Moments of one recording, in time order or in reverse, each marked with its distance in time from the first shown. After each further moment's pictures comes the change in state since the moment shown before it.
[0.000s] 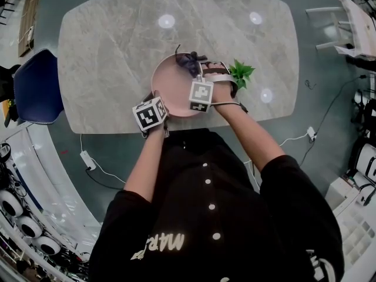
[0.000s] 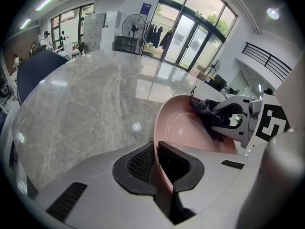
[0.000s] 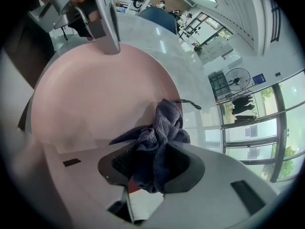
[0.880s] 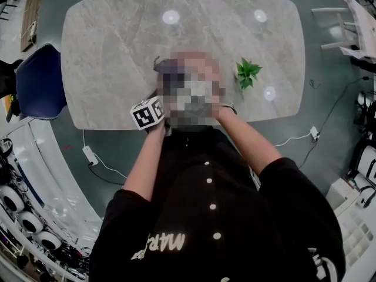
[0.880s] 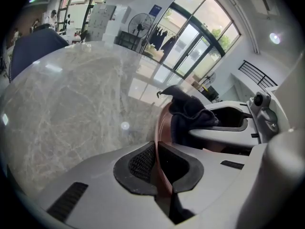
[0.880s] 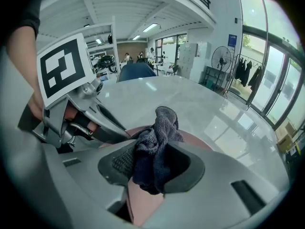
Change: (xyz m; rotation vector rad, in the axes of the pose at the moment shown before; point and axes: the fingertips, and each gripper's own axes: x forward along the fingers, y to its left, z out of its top) left arm 0.000 -0.002 0.000 -0.108 -0.032 -0.157; right arm -0.051 0.004 0.122 0.554 -0.518 0.287
